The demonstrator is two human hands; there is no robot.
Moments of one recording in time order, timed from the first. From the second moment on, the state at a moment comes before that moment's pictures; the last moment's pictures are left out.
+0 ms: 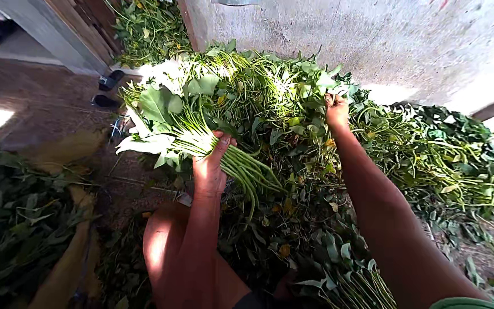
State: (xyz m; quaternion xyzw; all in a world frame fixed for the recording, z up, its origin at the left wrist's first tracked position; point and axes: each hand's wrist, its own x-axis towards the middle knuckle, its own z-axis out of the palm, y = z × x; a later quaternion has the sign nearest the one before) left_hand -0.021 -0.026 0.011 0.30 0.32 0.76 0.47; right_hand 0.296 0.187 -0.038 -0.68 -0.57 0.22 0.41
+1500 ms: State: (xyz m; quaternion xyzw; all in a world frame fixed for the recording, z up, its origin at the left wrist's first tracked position) left_hand 0.015 -0.043 -0.007 0.36 0.58 0.40 0.61; right_hand 0.177 -0.093 -0.061 -0.53 -0.70 0.25 0.42
